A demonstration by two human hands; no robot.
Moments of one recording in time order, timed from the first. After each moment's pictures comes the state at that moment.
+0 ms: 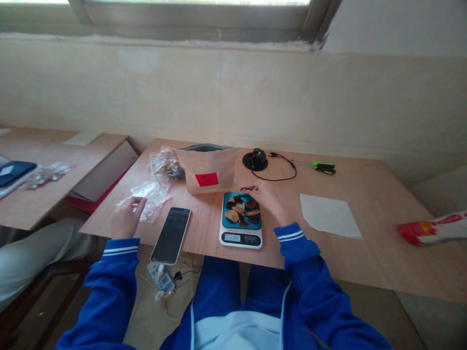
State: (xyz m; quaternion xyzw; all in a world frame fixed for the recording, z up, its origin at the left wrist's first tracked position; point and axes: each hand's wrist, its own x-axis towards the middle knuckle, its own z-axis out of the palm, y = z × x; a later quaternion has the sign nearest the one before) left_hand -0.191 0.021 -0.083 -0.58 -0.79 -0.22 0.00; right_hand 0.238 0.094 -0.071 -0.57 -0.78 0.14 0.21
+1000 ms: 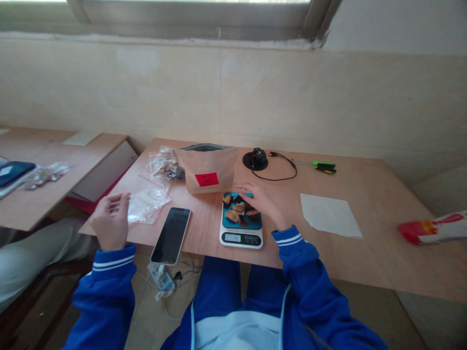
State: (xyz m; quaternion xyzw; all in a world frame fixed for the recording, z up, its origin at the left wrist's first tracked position) left_hand -0.165 0.001 -0.046 -0.48 -0.73 -0.48 0.07; right_hand 0.226 0.083 -0.068 -0.45 -0.82 0.23 0.26
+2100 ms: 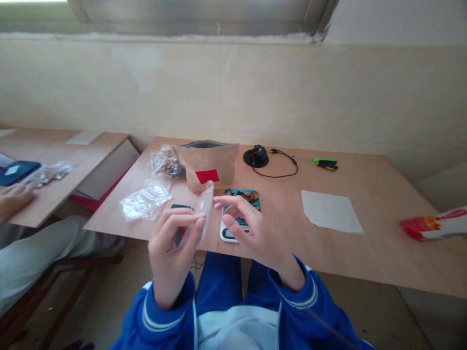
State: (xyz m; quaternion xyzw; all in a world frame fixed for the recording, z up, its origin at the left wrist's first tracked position) left_hand 0.003 -0.075 0.031 -0.61 -0.51 -0.59 -0.13; right_hand 0.171 -0.041 0.035 -0.36 -0.73 0.41 0.42
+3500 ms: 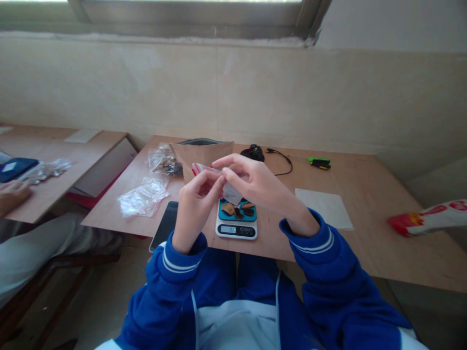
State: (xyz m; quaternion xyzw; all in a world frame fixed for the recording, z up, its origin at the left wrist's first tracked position) left_hand 0.036 -0.016 0.053 -0.62 -0.47 -0.54 -0.32; right_hand 0.188 0.015 0.089 -0.36 -0.77 0.40 0.35
